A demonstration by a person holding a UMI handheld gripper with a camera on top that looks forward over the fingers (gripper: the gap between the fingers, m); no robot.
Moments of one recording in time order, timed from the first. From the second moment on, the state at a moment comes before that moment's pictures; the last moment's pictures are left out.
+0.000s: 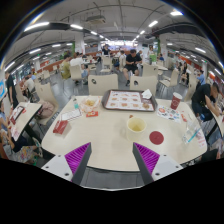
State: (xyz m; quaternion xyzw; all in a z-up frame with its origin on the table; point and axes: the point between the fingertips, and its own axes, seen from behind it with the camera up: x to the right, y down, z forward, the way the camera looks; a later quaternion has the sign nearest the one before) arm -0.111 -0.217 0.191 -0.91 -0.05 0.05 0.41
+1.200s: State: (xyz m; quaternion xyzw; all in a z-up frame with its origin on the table) arm 0.353 -0.041 0.061 -0.85 0.04 -0.04 0.53
